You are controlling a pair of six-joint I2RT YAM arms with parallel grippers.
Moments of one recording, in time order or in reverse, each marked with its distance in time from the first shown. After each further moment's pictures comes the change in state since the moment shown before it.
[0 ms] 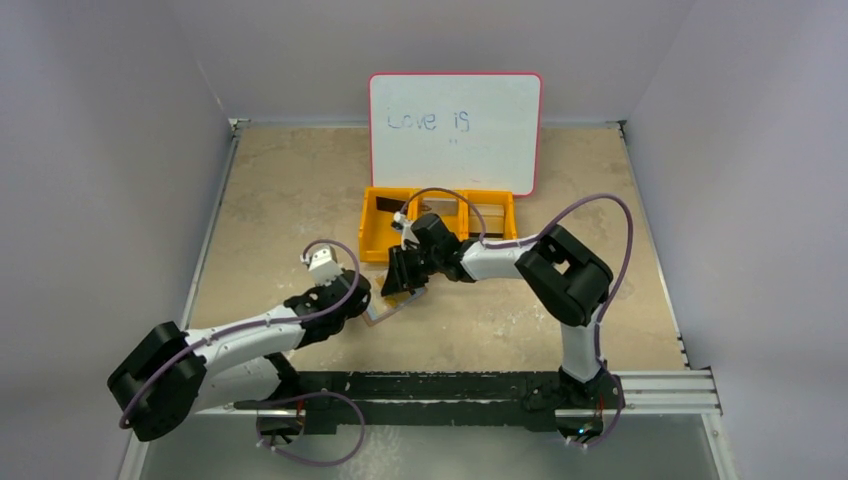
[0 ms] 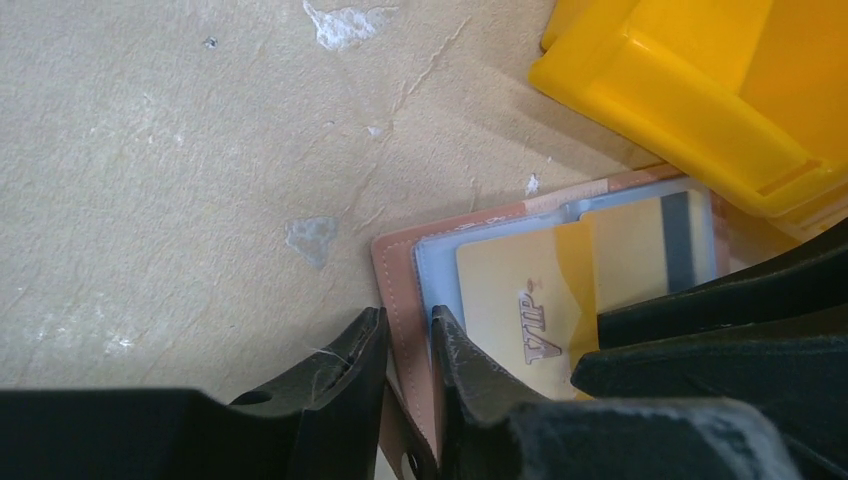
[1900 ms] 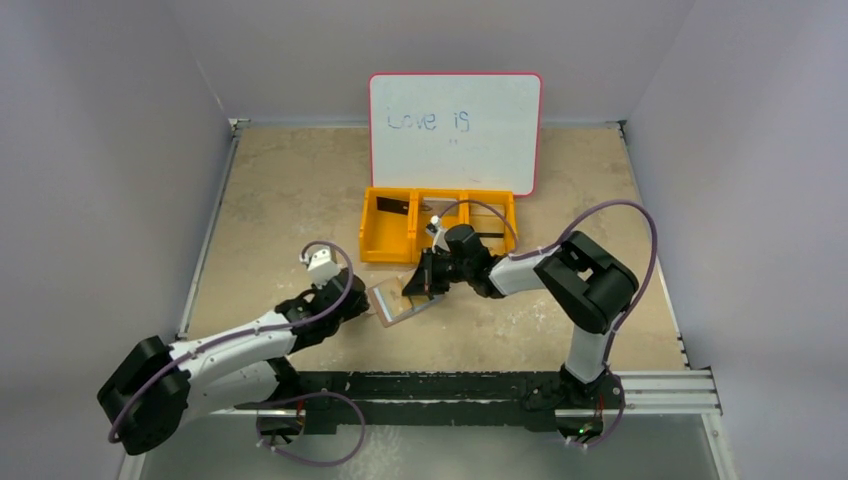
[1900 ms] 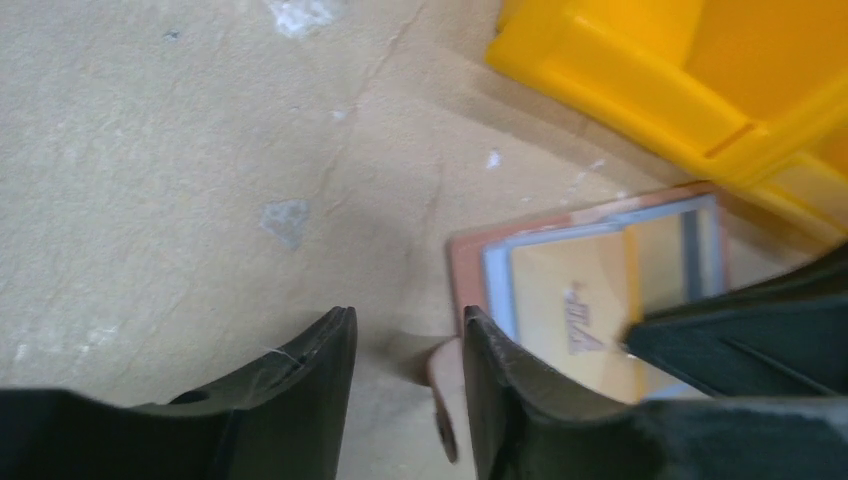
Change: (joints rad) left arm 0.000 -0.067 -0.011 -0.014 0.024 0.045; right arm -0.085 -0.129 -0.293 0.292 -0.018 0.233
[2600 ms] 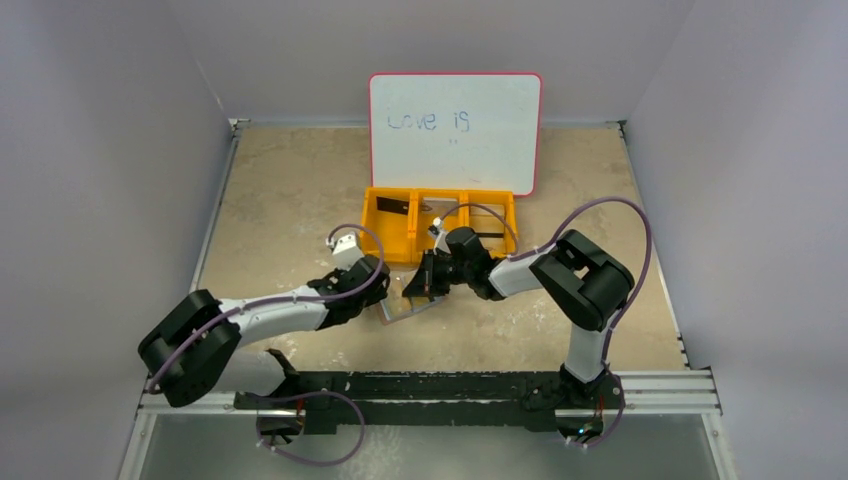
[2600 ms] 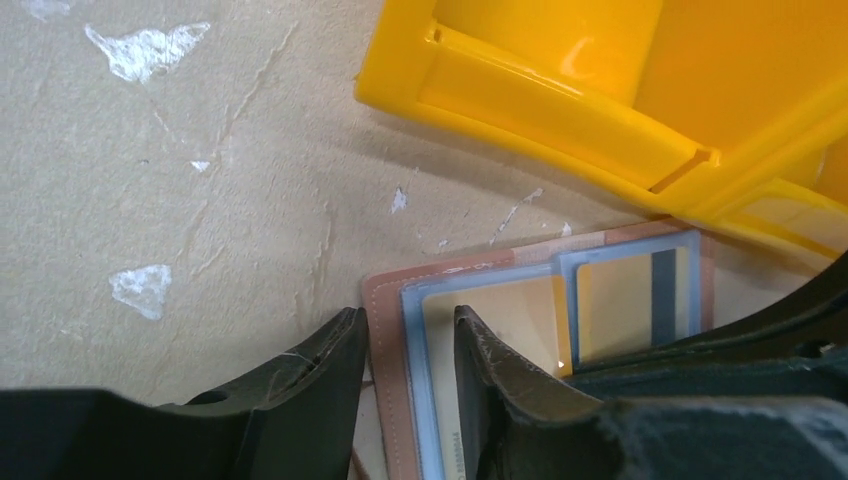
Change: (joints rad) left arm -0.003 0.273 0.138 0.127 0.051 0.033; right arm -0.005 0.039 -0.022 0.069 0.000 0.049
